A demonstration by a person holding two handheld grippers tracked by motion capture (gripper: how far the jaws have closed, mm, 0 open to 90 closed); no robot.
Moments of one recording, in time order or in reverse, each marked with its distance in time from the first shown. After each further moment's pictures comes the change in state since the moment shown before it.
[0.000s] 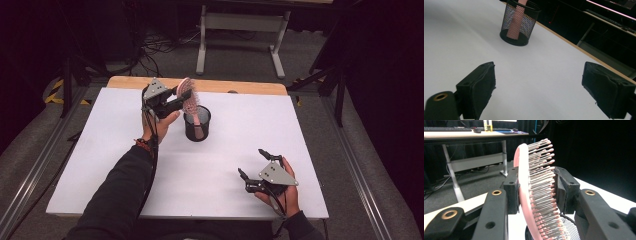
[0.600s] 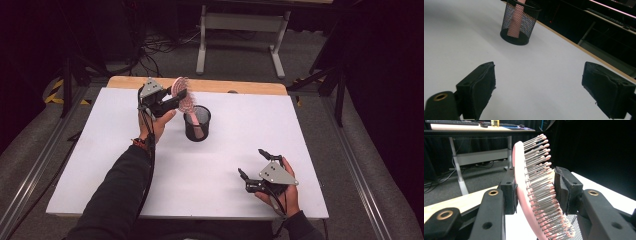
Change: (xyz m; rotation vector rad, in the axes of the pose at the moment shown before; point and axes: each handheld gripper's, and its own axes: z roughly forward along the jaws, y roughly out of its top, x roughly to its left) left arm 0.014 -0.006 0.000 0.017 0.044 -0.034; right arm -0.001 -0.001 0.000 0.003 0.005 0.006
